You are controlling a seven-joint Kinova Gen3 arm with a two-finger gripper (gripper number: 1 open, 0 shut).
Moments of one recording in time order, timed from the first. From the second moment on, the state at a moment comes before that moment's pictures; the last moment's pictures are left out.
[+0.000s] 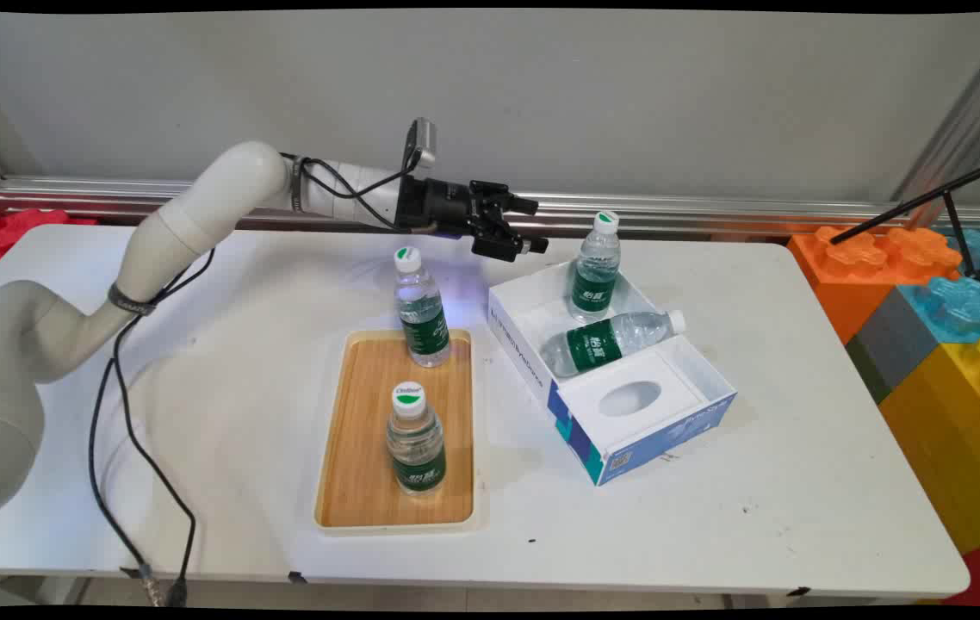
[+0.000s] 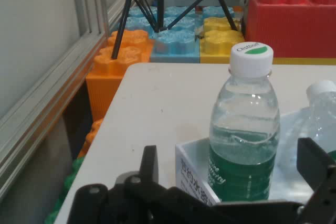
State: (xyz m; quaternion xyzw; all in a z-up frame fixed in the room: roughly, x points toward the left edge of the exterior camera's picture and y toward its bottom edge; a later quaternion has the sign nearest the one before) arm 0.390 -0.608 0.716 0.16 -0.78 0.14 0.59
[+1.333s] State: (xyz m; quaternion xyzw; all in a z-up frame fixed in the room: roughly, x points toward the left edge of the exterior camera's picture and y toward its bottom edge) arm 0.339 -0.623 0.681 0.14 -0.78 0.10 0.60
